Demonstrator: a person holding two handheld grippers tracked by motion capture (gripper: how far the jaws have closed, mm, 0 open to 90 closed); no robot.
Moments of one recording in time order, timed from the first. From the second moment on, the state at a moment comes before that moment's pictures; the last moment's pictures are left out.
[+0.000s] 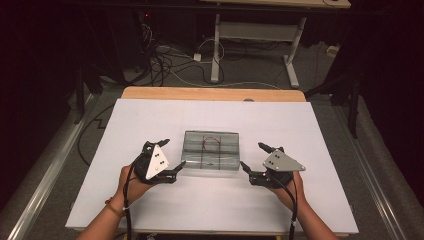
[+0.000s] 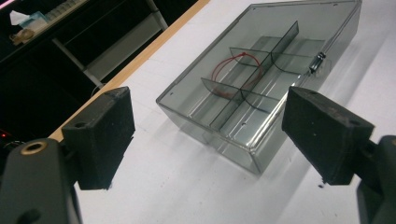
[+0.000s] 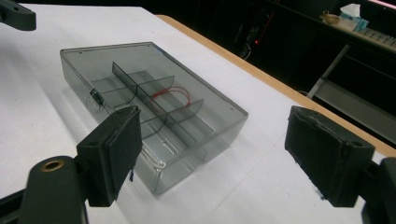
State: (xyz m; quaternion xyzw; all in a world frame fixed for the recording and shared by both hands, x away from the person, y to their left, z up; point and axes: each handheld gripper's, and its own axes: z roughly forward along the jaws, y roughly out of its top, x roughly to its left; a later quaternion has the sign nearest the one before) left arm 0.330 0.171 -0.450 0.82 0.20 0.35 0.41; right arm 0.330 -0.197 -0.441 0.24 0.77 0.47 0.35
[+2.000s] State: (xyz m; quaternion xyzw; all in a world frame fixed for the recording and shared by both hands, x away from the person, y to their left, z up) left arm 0.280 0.237 -0.496 0.83 0.25 0.32 0.38; right arm 0.281 -0.257 -0.478 0.29 0.77 0.45 0.36
